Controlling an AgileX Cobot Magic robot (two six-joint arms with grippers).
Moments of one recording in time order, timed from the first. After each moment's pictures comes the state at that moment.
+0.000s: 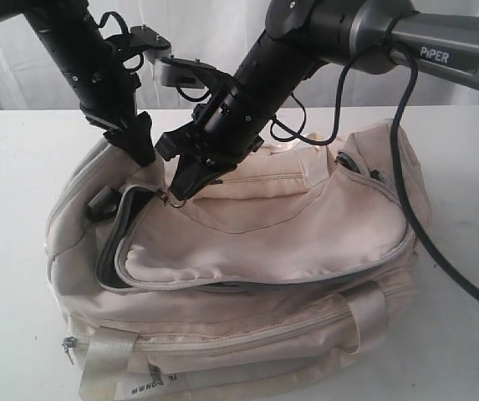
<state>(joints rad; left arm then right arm) -0.22 2.06 -1.98 -0.23 1.32 0.75 0.51 2.11 -1.86 0.65 1.22 -0.51</state>
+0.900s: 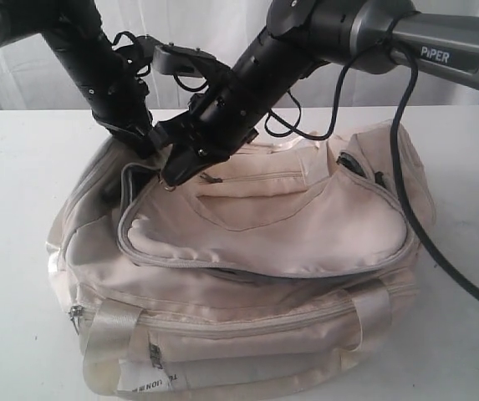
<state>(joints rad) -0.22 2.12 -1.98 -0.20 1.20 0.66 0.51 2.11 -1.86 0.70 1.15 -0.54</state>
